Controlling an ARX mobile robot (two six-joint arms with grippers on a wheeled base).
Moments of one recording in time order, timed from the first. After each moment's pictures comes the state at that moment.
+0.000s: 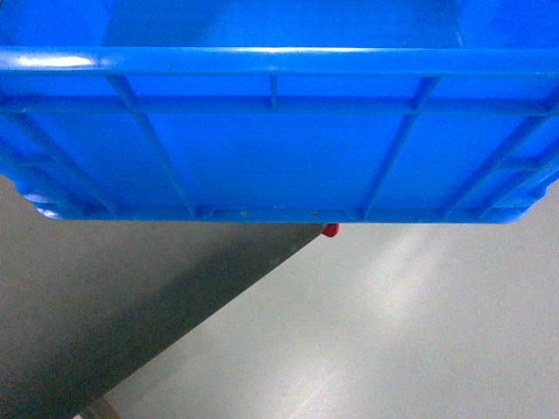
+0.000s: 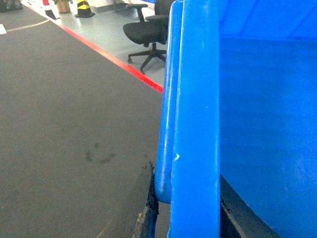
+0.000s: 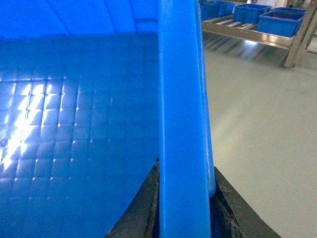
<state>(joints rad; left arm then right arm) -0.15 1.31 0.85 0.28 -0.20 -0.04 0.24 1.36 0.88 0.28 0.18 0.13</state>
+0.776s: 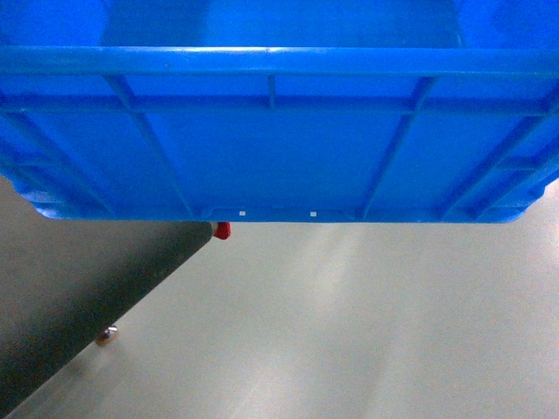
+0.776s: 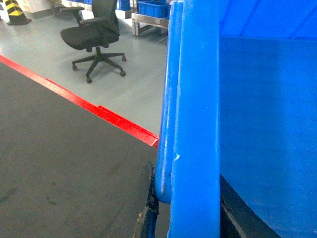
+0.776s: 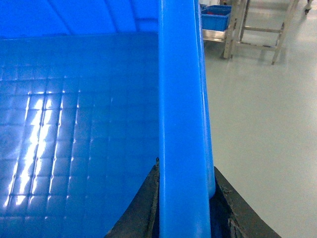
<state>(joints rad) -0.15 1.31 0.85 0.28 -0.20 -0.04 0.24 1.36 0.88 0.28 0.18 0.13</state>
